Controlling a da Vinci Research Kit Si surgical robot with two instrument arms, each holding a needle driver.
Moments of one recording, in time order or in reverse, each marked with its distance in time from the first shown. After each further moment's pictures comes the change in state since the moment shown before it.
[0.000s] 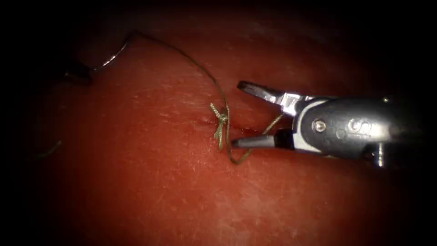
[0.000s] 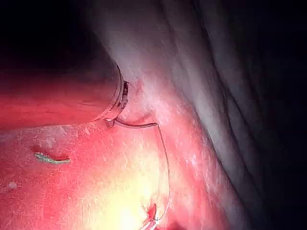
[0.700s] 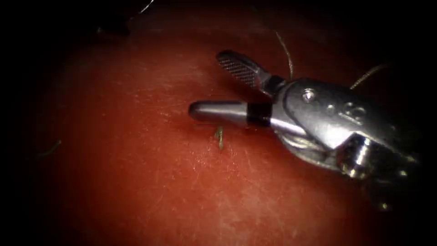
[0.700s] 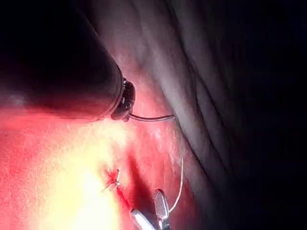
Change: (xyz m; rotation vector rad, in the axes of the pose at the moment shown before) right arm 0.004 0.001 -0.001 -0.080 -0.008 0.631; left arm 0.010 0.006 -0.003 0.304 0.225 0.050
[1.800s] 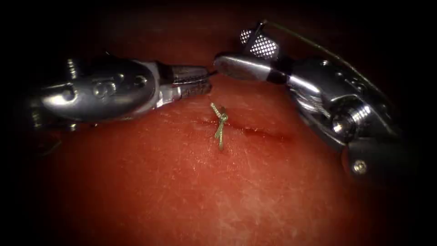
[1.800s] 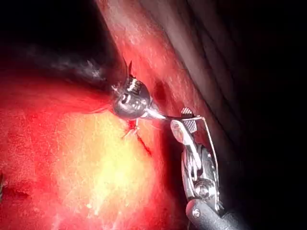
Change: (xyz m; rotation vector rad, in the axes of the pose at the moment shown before) right arm -0.002 0.005 0.002 -0.045 0.159 0.397; left arm 0.002 0.011 0.003 0.084 0.287 0.312
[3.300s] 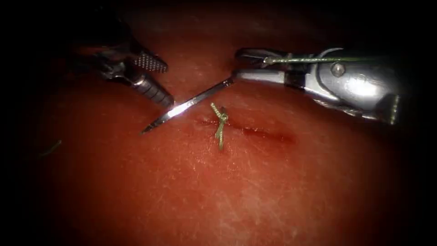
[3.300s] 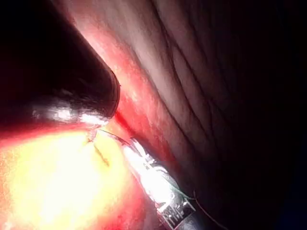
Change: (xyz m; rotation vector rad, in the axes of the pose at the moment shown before) right arm 0.003 -0.003 -0.001 0.395 0.025 -0.972; left arm 0.003 -0.005 -0.002 -0.773 -0.407 -0.452
